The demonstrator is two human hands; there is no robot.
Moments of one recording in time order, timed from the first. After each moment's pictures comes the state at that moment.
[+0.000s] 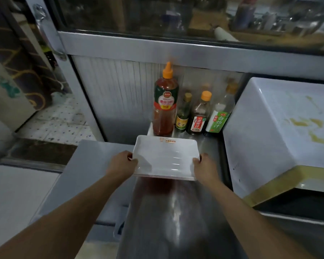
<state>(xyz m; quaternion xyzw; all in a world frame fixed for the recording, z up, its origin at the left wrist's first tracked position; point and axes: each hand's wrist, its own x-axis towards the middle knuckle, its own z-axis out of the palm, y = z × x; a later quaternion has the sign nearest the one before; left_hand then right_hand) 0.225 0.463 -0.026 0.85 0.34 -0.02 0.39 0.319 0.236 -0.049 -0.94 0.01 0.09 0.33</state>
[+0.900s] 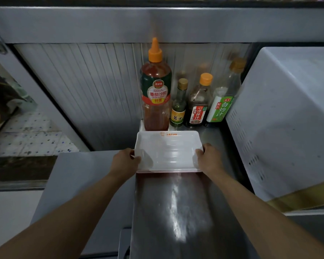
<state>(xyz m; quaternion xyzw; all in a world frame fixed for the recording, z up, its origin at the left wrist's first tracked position) 0.299 0.482 -0.075 0.89 0.27 -0.07 0.36 0.369 0.252 -0.096 -0.95 0.06 0.06 0.31</state>
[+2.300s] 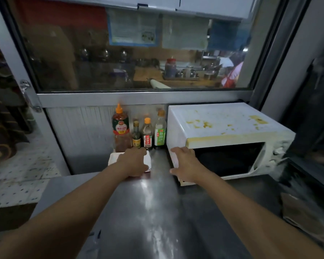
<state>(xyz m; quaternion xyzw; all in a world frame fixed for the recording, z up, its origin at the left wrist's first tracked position) 0.142 0.316 0.140 0.99 -0.04 -0.06 0.11 0.137 0.127 0.143 -0.97 -0.13 0.05 0.20</state>
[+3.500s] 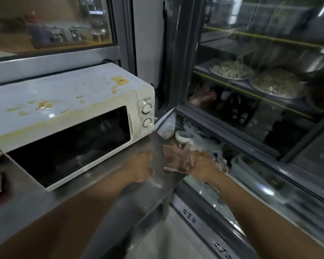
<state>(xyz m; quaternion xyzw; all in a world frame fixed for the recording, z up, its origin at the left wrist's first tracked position) 0.142 -0.101 0.052 0.93 -0.32 -0.17 0.11 0.039 -0.290 0.047 -0.94 0.25 0.10 0.19</state>
